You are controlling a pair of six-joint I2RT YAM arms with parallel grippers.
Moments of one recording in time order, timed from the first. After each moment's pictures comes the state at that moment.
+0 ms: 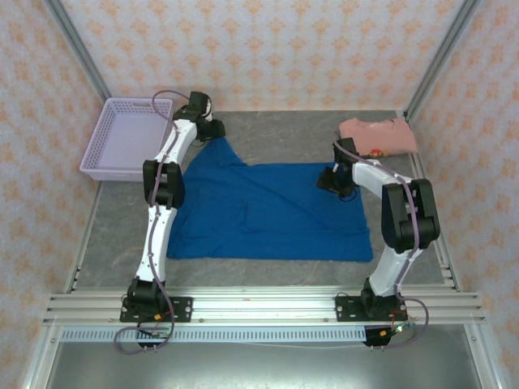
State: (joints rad) left arm -0.06 2.76 2.62 -0.86 0.18 -0.32; right arm 0.17 1.81 1.16 -0.56 -0.13 0.50
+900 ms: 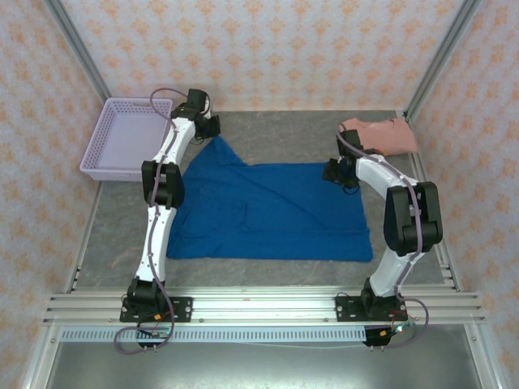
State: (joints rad) left arm -0.06 2.75 2.65 -0.88 0.19 -0.33; right arm 0.14 1.77 1.24 -0.59 0.00 0.47
